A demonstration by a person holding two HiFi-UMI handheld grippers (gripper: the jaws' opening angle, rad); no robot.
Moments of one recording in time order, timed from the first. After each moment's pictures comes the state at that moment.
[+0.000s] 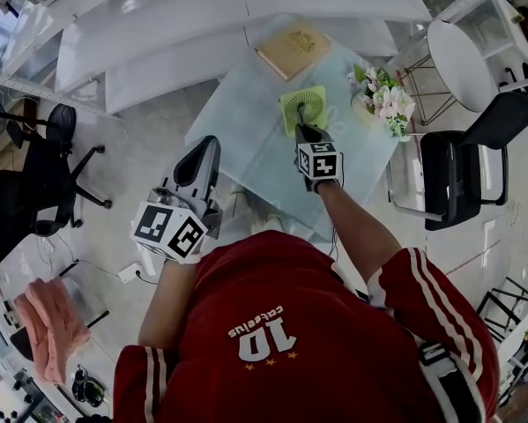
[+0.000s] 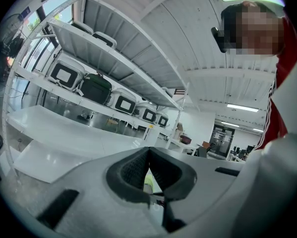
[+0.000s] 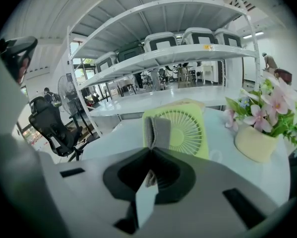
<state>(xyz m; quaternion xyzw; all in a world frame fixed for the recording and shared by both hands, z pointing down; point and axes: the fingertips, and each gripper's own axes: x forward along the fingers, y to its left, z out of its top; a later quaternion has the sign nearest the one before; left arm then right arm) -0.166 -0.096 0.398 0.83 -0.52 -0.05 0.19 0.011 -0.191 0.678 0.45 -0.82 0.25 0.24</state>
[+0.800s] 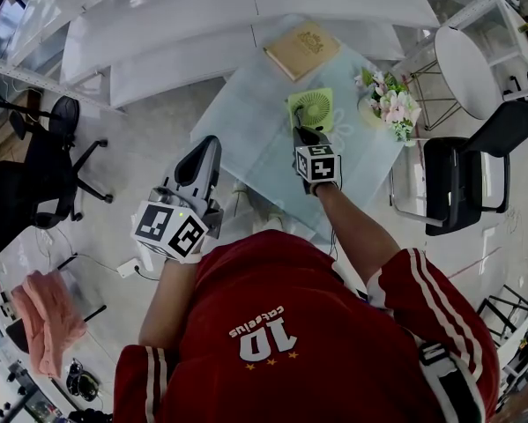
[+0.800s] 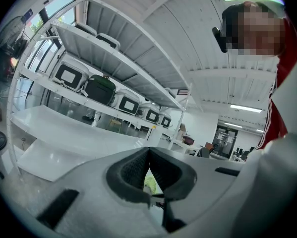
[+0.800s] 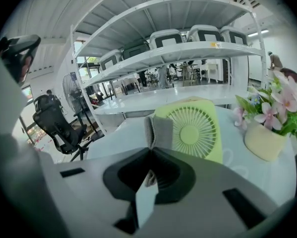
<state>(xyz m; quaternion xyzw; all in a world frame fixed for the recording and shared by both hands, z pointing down) -0.180 -0.092 0.401 0.82 -0.54 -0.05 0.19 -0.013 -0.182 0.682 0.43 -0.83 0.25 0.25</state>
